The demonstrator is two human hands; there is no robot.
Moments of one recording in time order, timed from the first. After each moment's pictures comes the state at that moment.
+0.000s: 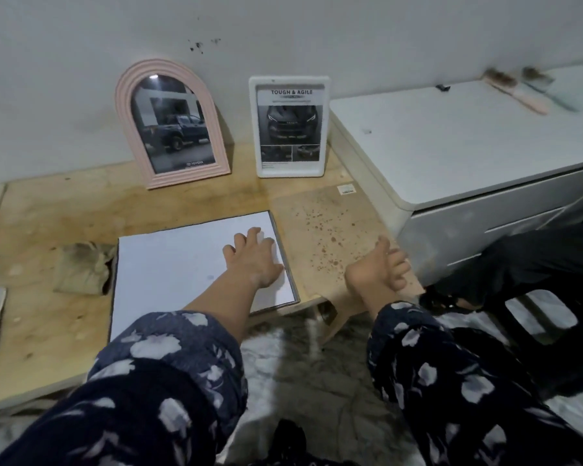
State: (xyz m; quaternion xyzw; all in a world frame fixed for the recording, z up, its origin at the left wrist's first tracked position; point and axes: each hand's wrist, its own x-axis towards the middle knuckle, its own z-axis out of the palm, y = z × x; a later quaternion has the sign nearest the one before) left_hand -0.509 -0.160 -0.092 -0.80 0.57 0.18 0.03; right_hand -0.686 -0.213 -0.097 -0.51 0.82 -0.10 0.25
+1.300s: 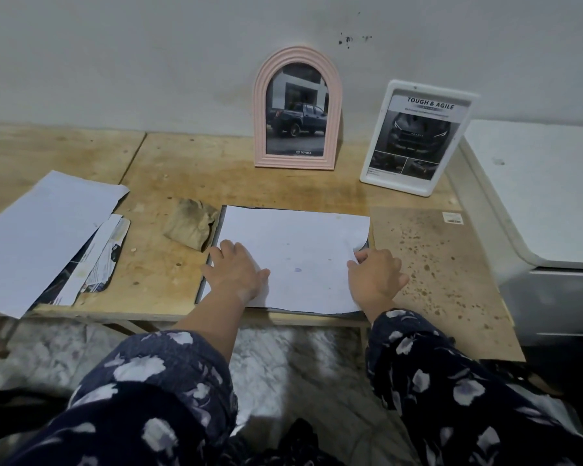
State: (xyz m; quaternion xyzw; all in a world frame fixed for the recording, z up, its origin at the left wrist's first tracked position) left_hand -0.396 -0.051 -0.109 -0.94 0.29 0.17 0.02; right_hand -0.556 -0.186 -0.121 -0.75 0.63 -0.09 0.18
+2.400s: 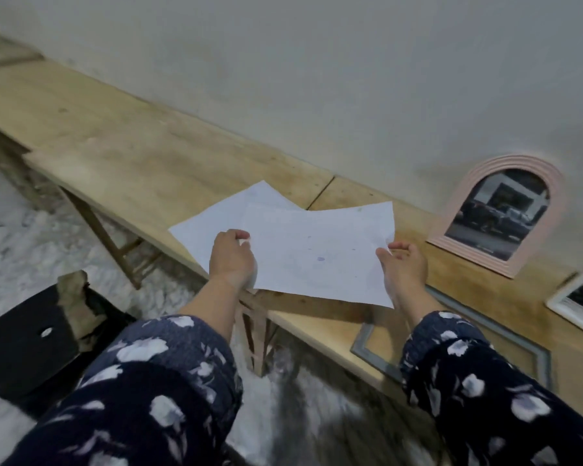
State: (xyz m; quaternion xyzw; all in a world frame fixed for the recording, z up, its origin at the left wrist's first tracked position) left_hand -0.223 0.165 -0.069 -0.88 -0.03 0.05 -0.47; right_hand -0.331 -0.082 -0.060 -0.66 0.42 -0.21 0.59
